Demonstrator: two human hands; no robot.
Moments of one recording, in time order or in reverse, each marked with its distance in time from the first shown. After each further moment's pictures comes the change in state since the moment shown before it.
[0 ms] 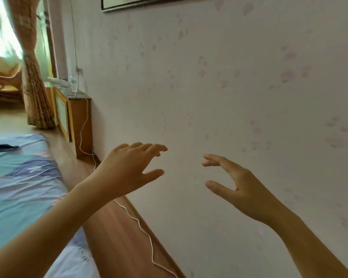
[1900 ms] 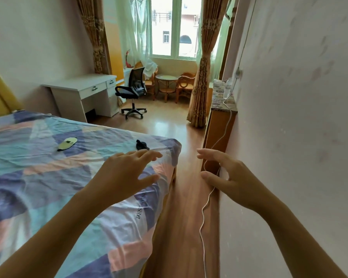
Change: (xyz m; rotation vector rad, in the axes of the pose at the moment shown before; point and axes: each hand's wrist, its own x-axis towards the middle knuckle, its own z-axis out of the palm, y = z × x) left_hand 0.298 -0.498 0.190 0.334 -0.118 -0.949; right_hand 0.822 0.073 0.320 0.441 -0.523 -0.753
